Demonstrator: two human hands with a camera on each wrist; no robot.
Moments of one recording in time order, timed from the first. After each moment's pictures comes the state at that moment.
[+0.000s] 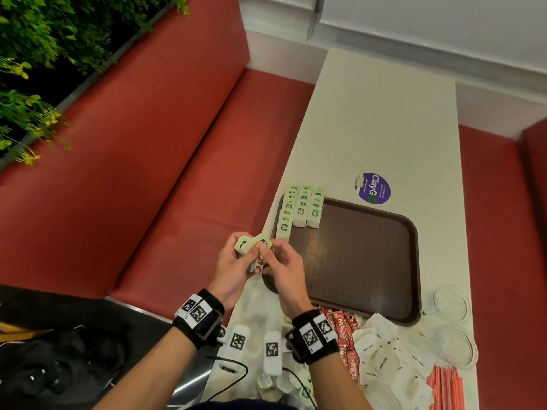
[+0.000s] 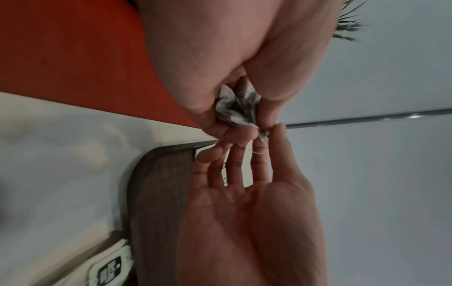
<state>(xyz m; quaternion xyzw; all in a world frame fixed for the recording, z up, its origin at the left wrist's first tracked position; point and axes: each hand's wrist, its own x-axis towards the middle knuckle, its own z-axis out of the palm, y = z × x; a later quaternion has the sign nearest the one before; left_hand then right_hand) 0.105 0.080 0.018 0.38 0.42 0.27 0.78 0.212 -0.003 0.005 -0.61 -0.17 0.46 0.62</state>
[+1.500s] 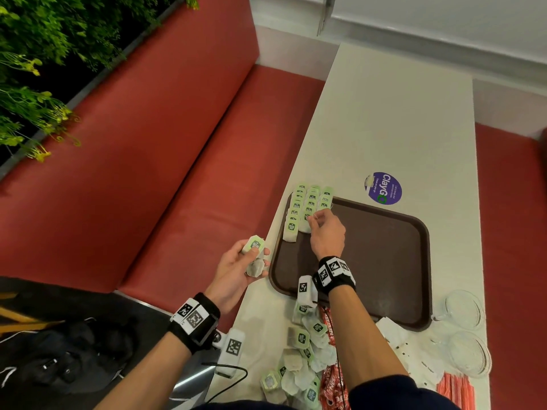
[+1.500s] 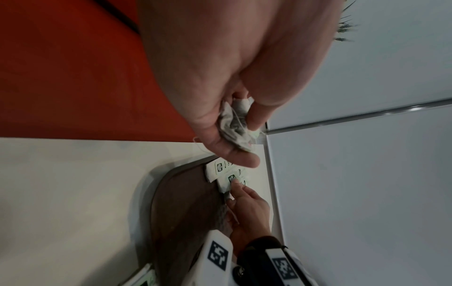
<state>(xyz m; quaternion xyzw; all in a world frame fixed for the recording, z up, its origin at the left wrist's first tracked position) 0.087 0.084 0.016 0.35 0.43 0.21 0.80 0.339 0.048 -0.057 -0.88 -0.25 0.18 0.35</state>
